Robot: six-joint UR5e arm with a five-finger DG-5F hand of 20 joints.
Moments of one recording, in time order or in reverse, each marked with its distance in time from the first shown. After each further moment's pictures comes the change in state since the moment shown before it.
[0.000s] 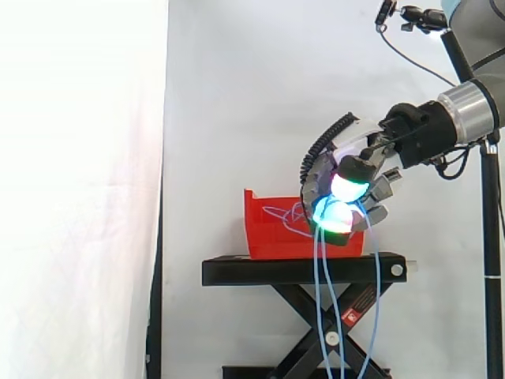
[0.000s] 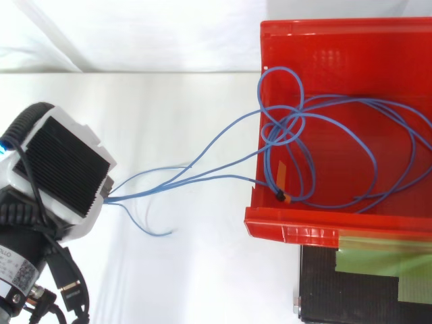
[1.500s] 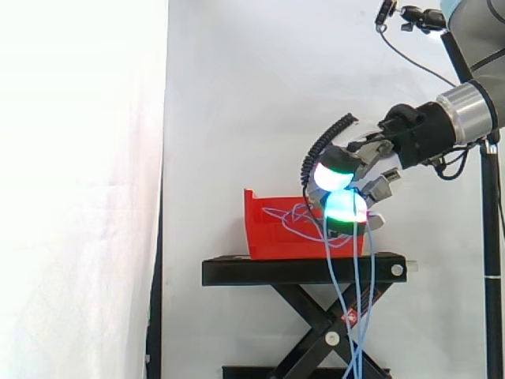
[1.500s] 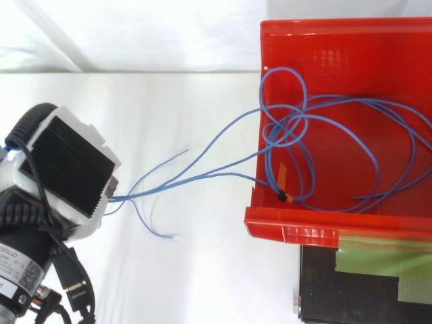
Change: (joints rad) arm -0.008 0.000 0.000 0.003 -0.004 0.000
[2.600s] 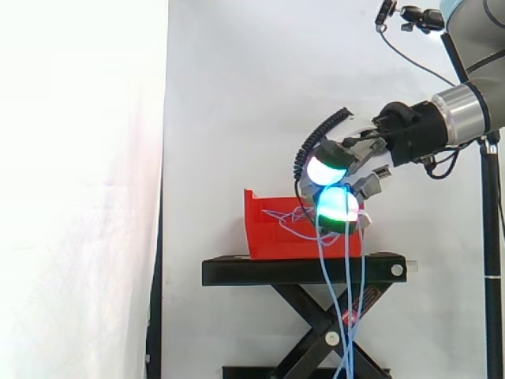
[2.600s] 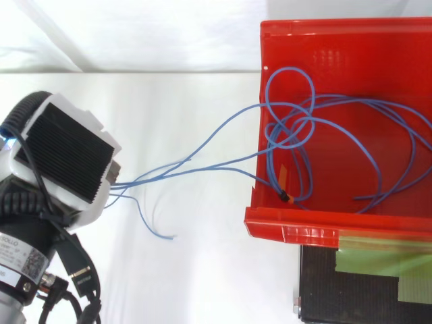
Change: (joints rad) arm -0.012 -0.001 -0.002 0.062 -0.029 -0.080
